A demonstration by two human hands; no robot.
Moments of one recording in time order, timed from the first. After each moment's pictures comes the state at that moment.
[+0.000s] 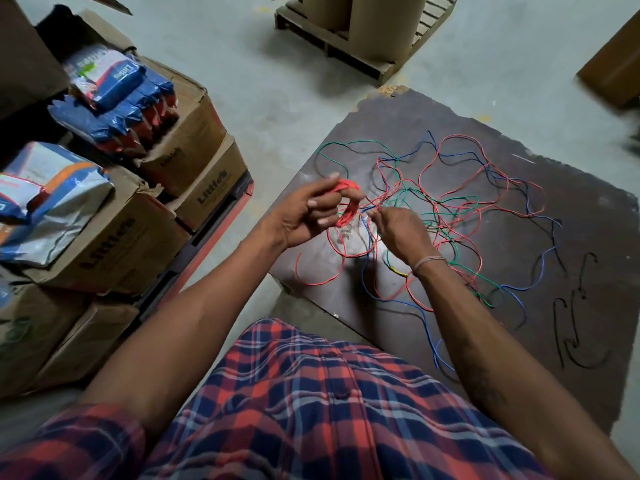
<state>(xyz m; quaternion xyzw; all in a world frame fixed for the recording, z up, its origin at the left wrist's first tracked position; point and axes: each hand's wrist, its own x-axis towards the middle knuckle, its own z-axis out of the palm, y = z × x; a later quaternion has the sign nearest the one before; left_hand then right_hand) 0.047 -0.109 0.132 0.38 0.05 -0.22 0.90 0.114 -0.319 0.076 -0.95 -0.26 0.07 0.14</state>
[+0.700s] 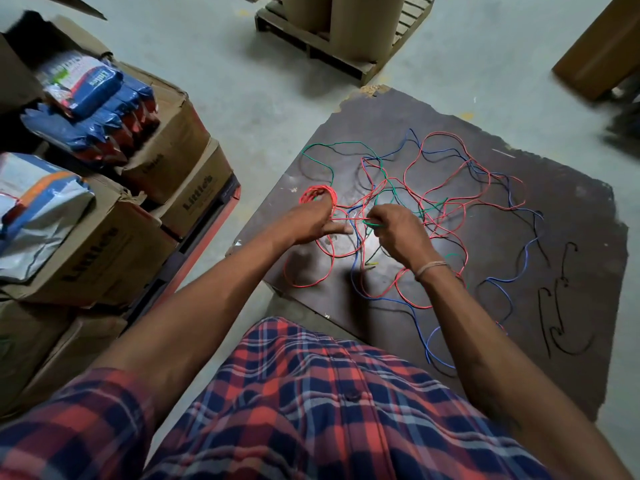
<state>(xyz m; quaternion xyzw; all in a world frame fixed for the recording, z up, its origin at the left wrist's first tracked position) 0.078 -0.117 0.074 0.95 -0.04 -0.17 0.27 0.111 -0.342 0.088 -0.94 -0.27 0.09 0.19</state>
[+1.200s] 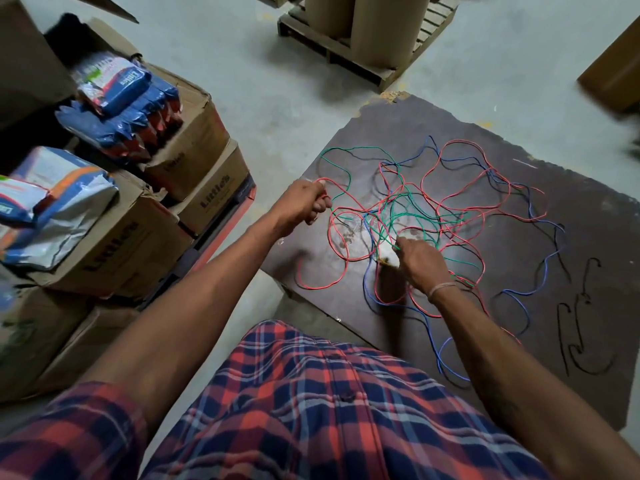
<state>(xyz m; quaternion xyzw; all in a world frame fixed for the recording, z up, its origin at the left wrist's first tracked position) 0.067 -0.088 0.106 0.72 0.22 -0.11 0.65 0.101 -0.375 0.019 -0.96 -0.27 0.10 0.04</state>
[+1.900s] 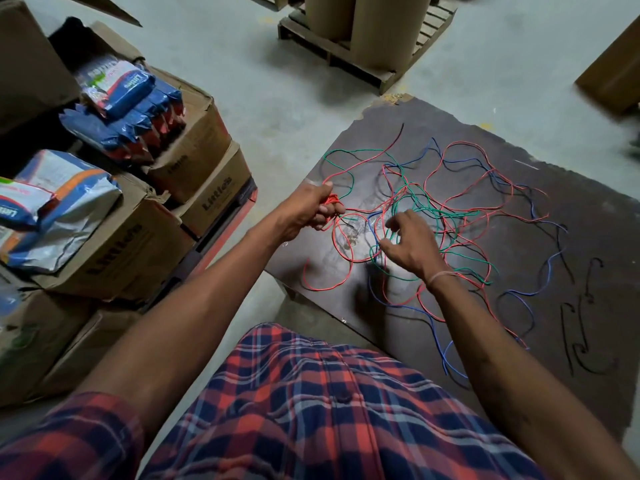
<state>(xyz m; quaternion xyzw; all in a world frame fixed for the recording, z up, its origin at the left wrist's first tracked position) 0.062 -0.085 0.116 0.66 0.20 -0.19 0.70 0.101 -0.332 0.069 -0.94 -0.20 0.09 0.24</state>
